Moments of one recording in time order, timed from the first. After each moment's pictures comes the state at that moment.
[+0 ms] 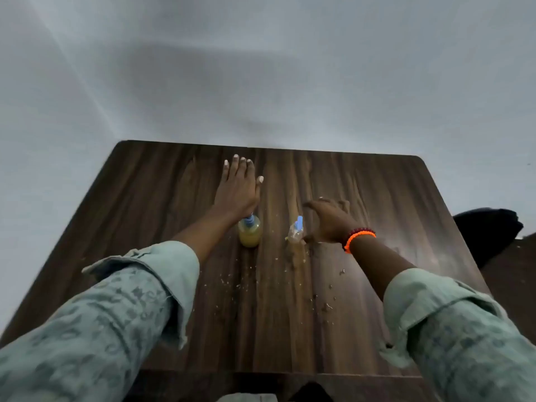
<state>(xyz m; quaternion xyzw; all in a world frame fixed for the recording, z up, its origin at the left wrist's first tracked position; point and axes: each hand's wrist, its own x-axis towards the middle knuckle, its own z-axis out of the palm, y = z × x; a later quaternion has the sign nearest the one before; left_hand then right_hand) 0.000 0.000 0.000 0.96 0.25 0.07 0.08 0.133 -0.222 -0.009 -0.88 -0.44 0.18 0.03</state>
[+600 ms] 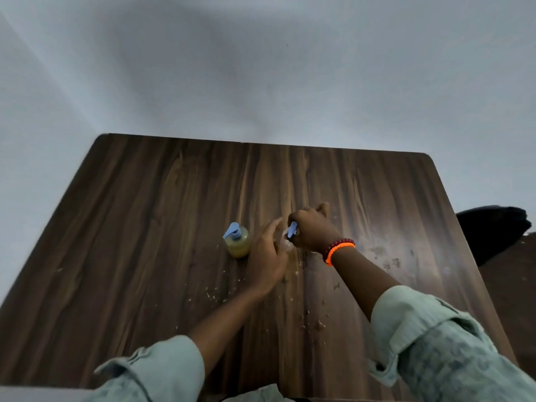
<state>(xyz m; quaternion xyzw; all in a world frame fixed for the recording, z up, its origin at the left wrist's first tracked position) 0.002 -0.124 -0.043 0.79 0.35 0.14 0.49 0.152 -0.180 -0.032 -0.86 -0.48 0.16 0.01</state>
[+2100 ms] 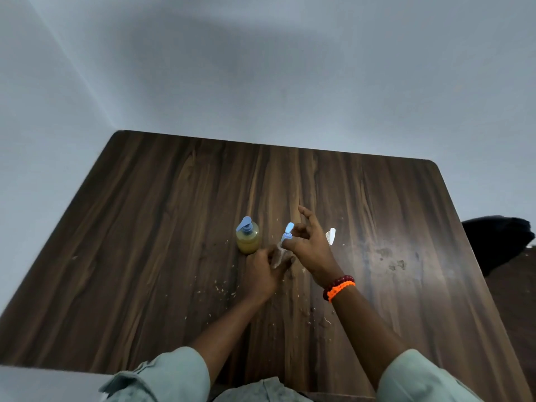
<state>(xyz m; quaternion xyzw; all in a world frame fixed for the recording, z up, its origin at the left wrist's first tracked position) -0.049 -0.125 -0.077 0.76 0.34 0.14 0.53 0.071 -0.200 -0.024 -0.75 -0.16 0.34 0.55</state>
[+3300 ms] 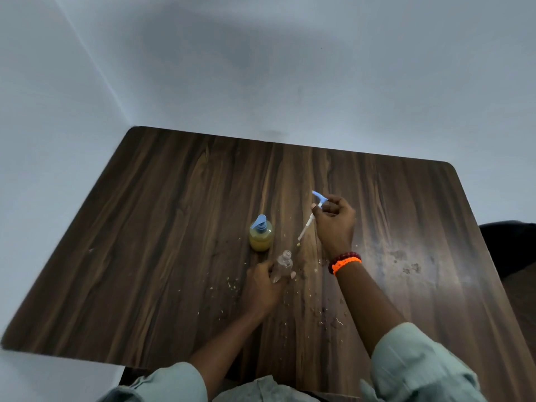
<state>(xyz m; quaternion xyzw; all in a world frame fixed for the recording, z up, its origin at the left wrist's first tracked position) -0.086 -0.123 -0.097 0.73 0.39 0.09 0.55 0.103 -0.168 -0.027 -0.82 -0.09 0.10 0.55</state>
